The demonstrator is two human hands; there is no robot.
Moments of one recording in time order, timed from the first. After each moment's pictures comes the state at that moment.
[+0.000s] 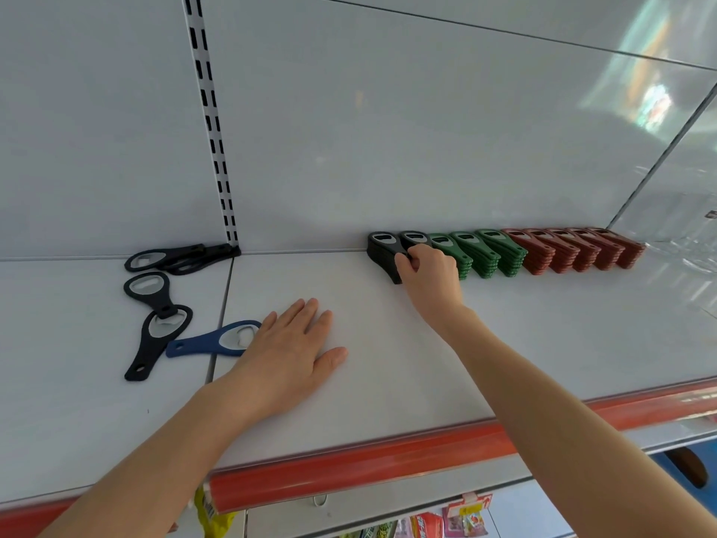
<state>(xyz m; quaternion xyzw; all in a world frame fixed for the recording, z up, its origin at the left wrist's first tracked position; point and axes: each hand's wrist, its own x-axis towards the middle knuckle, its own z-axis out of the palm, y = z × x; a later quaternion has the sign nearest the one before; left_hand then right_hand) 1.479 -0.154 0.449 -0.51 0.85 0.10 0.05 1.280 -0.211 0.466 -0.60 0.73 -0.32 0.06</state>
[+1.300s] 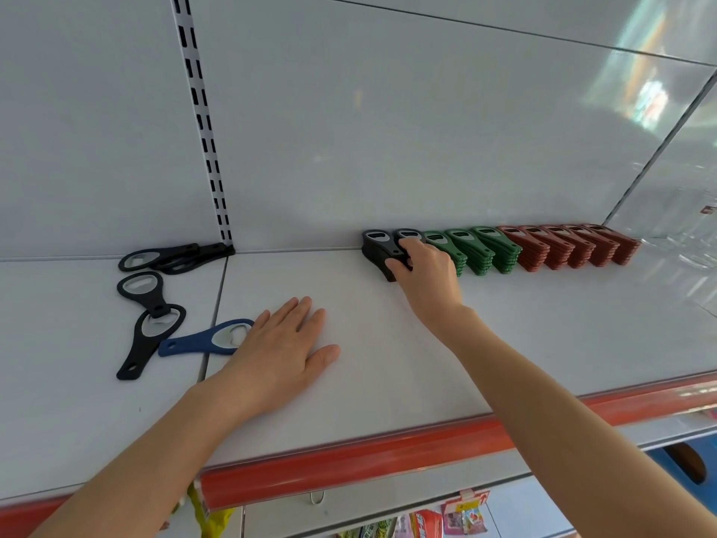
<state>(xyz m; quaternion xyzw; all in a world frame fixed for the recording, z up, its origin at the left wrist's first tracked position) 1.481 -0.155 0.446 -0.51 0.85 0.09 0.04 1.278 -0.201 0.472 -0.64 0.71 -0.28 0.05</state>
